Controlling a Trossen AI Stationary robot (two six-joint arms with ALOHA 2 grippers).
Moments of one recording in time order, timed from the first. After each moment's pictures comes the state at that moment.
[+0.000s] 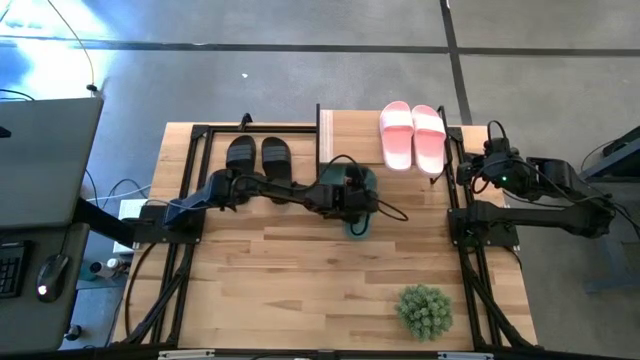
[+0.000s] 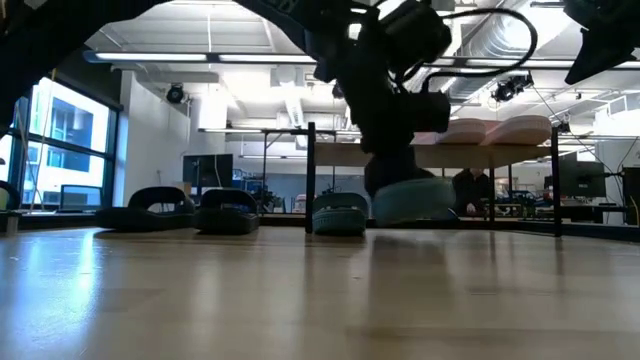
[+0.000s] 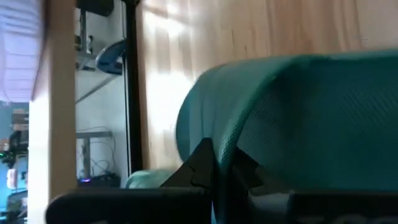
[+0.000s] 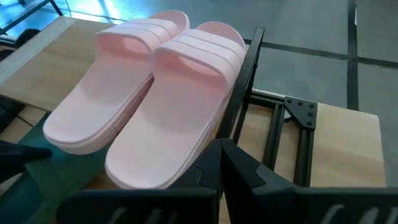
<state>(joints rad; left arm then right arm) 0.11 2.32 1.84 -0.42 -0.71 0.55 -0.22 0.44 0.92 -1.32 0.70 0.75</state>
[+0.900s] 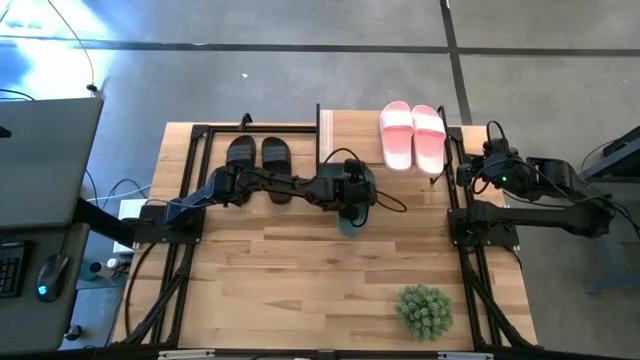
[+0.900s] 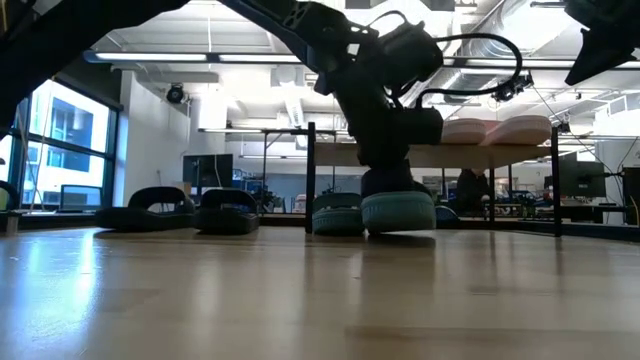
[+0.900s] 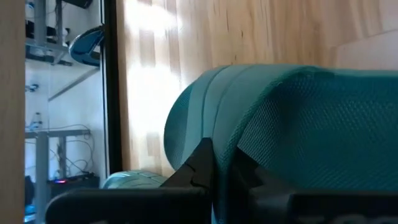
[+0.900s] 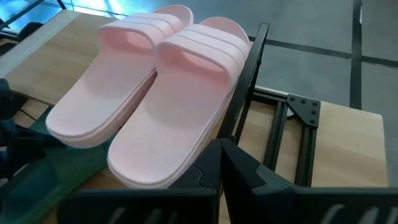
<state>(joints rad) 0.18 2.34 1.84 -0.44 -0.61 0.52 -0.22 0.44 0.92 -1.33 0.68 0.74</state>
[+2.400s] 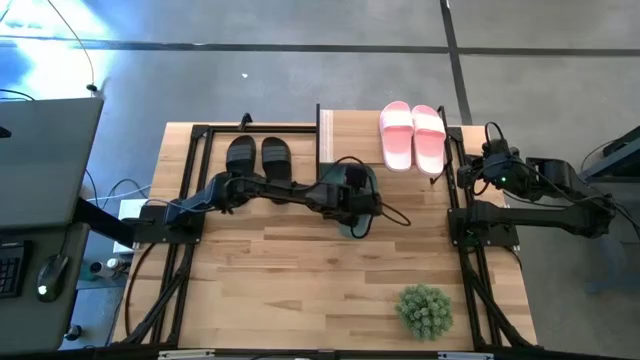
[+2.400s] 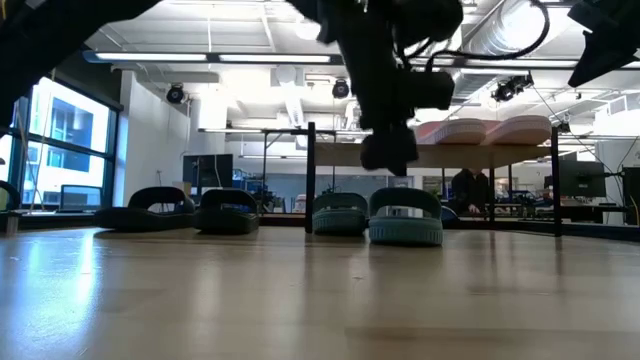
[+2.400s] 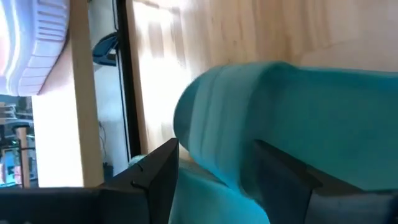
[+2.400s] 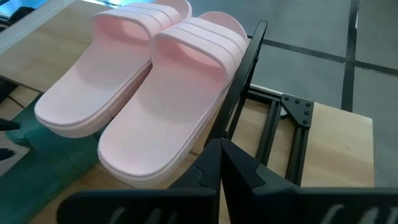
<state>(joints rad) 0.09 2.34 2.02 -0.73 -0.70 0.45 -0.22 0.44 0.92 -1.35 0.68 0.71</state>
